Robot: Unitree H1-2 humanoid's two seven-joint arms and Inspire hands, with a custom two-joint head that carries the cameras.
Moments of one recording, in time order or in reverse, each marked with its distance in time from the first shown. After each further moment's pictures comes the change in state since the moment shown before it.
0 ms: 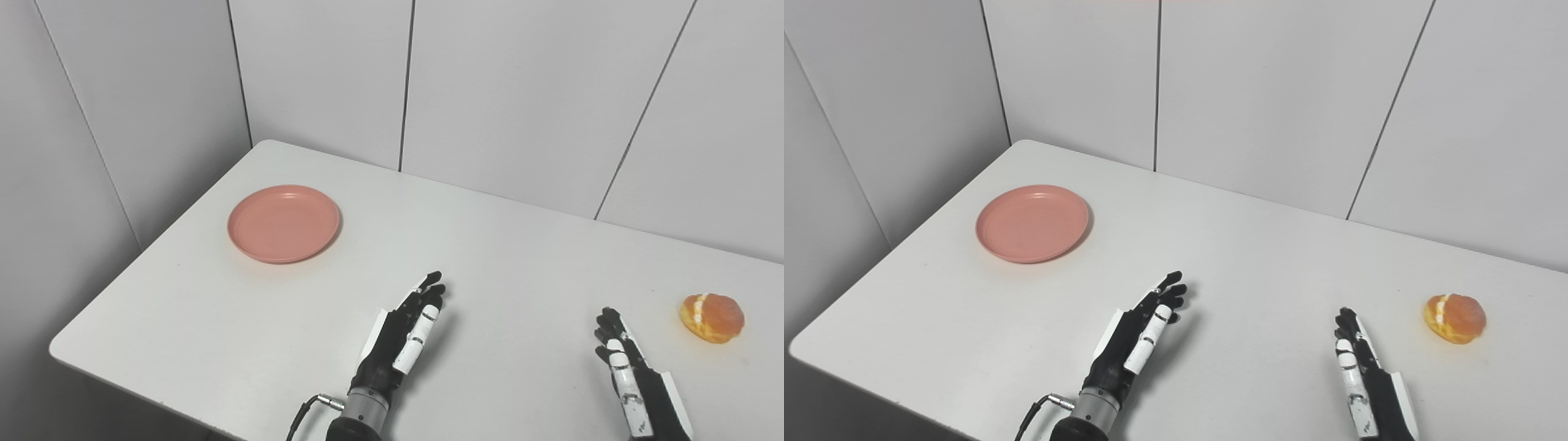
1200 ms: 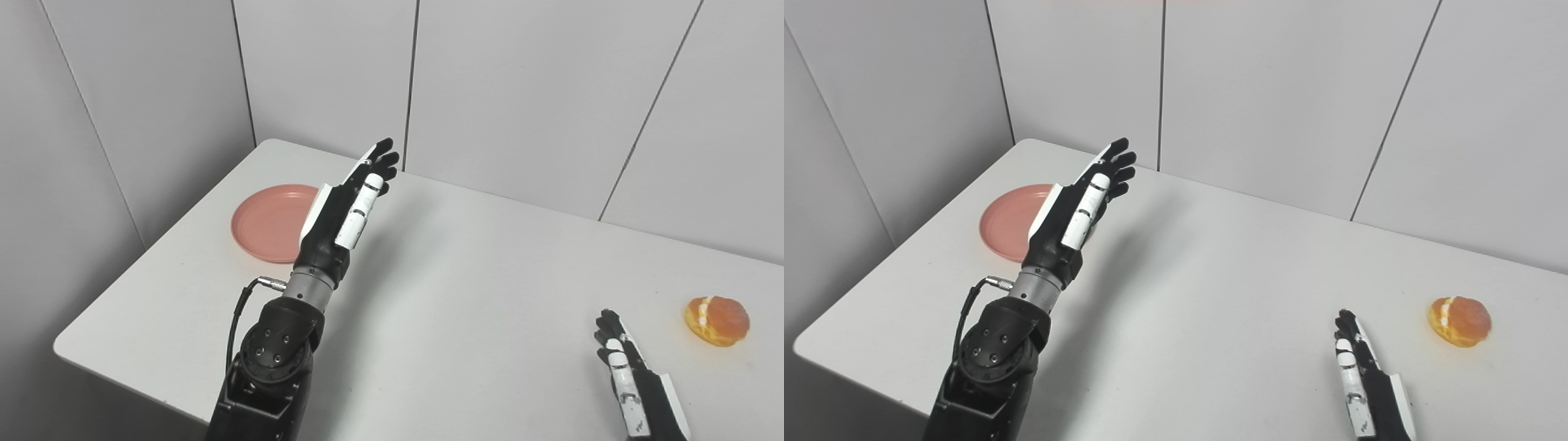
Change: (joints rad) left arm -0.264 0.188 0.274 -0.230 -0.216 0.263 -0.092; right arm -0.002 0.036 -0.001 -0.002 0.003 0.026 -0.014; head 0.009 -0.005
